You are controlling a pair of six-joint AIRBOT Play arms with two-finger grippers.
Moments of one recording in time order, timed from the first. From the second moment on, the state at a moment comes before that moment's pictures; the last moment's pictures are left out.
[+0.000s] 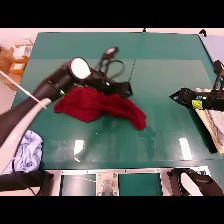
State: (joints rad) left arm -0.54 -1.47 1.48 0.94 -1.00 -1.52; right arm -0.19 -0.80 0.86 -1.06 1.12 1.59
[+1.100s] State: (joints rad) left arm 0.07 -1.59 1.19 0.89 -0.89 -1.33; right arm 0.03 -1.19 0.64 -0.91 0.98 1.56
